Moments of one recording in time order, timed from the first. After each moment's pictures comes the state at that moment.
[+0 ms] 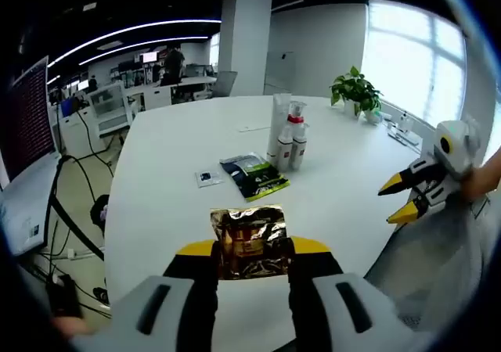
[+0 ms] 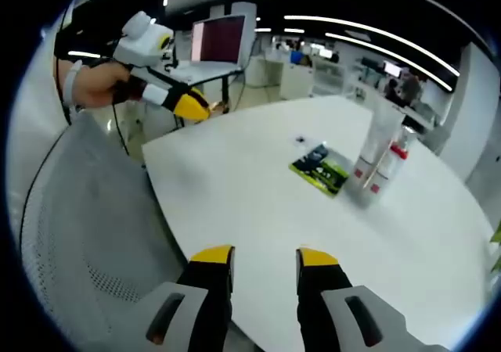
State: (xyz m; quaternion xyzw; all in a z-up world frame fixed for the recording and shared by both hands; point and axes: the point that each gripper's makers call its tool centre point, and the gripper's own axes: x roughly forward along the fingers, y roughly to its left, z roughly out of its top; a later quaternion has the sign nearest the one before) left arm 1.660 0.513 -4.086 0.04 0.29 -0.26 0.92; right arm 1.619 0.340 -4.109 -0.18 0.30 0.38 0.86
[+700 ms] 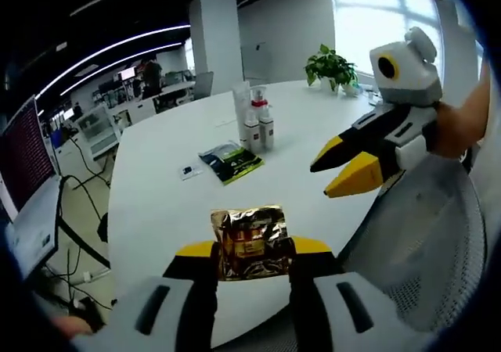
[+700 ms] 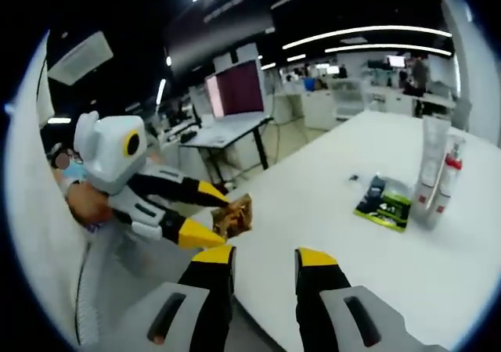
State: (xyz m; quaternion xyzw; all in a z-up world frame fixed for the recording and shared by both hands) left arm 1.622 0.506 -4.097 0.13 0.28 -0.28 0.91; right arm 1.622 0.422 -4.079 0.03 0.29 0.43 0.85
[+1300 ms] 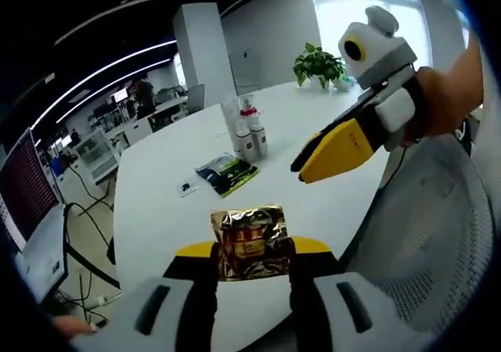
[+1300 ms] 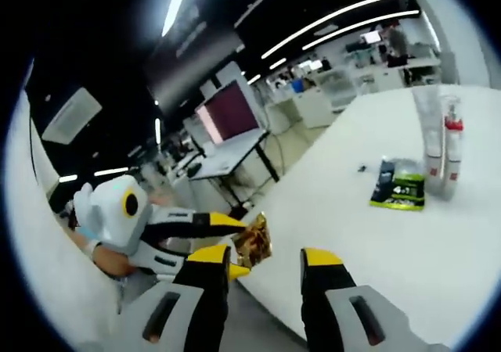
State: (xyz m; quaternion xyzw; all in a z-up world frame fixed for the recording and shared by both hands) left arm 1.618 0.489 -4.089 0.17 0.24 -0.31 0.91; right arm 1.617 0.444 -4.070 0.14 0.32 0.44 0.83
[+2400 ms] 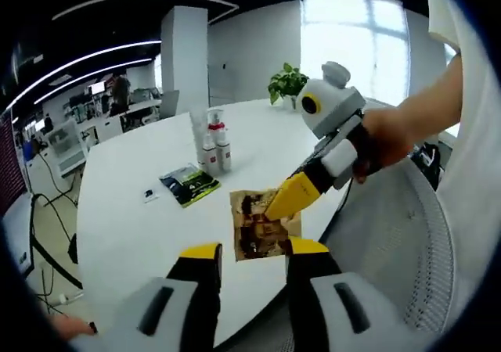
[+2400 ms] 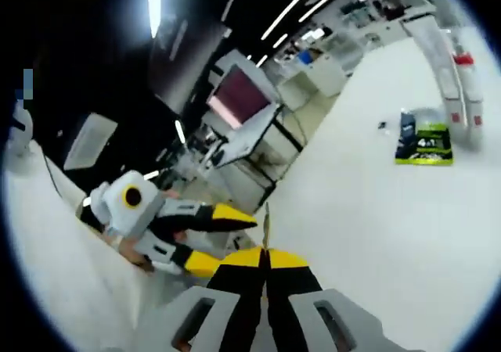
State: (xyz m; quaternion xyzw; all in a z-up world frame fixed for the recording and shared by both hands) left arm 1.597 0.466 -4.073 0.05 0.25 -0.39 0.88; right arm 1.588 0.435 -4.078 0.14 0.38 0.54 0.74
